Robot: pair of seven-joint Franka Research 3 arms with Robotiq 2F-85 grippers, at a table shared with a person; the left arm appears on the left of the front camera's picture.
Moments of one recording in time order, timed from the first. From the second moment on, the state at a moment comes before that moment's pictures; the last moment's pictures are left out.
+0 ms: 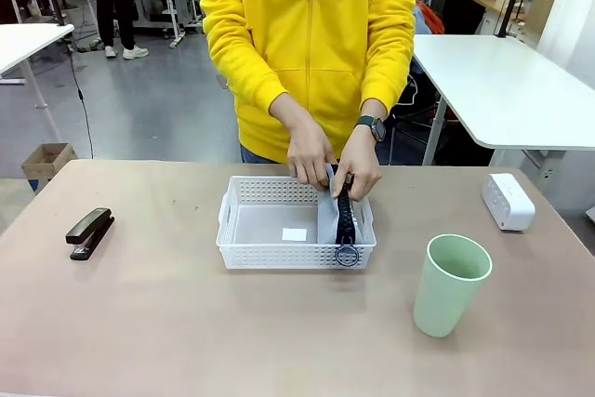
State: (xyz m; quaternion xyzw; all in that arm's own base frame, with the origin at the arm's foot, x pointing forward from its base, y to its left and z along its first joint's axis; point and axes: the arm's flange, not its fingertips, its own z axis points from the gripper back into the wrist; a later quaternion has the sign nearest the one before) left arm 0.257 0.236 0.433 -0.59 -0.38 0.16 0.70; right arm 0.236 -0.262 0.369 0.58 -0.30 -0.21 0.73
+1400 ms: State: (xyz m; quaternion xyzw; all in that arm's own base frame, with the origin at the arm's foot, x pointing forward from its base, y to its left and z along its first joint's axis) left arm 0.256 0.237 0.433 -0.59 -0.38 0.16 0.70; right arm 0.240 -0.262 0.370 0.56 -0.30 -0.21 0.74
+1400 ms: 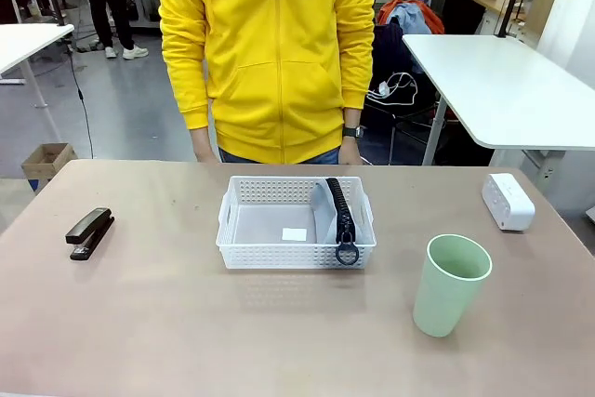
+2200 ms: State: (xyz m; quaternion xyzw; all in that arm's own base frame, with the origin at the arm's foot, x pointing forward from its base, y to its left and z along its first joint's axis) left arm 0.257 0.238 0.432 -0.59 -0.38 0.16 0.70; right arm 0.392 -0.080 0.460 0.04 -0.25 -0.06 0.96
